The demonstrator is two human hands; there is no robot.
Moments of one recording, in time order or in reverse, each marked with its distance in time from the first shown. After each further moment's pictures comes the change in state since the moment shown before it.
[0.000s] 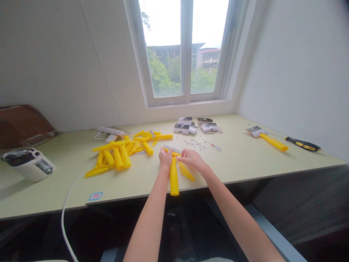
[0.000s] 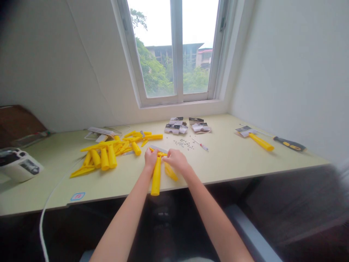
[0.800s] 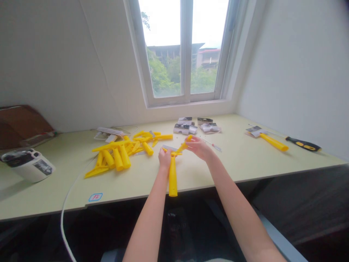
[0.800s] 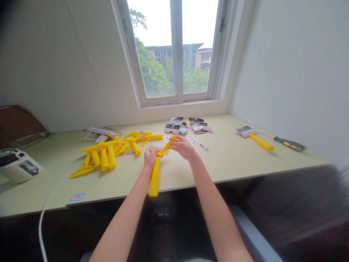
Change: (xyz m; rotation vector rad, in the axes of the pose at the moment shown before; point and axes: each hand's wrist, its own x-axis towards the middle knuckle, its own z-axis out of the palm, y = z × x) left_hand 0.000 0.005 0.003 -0.333 -0.066 -0.141; right_hand 0.027 0.020 -0.033 1.043 -0.088 -0.150
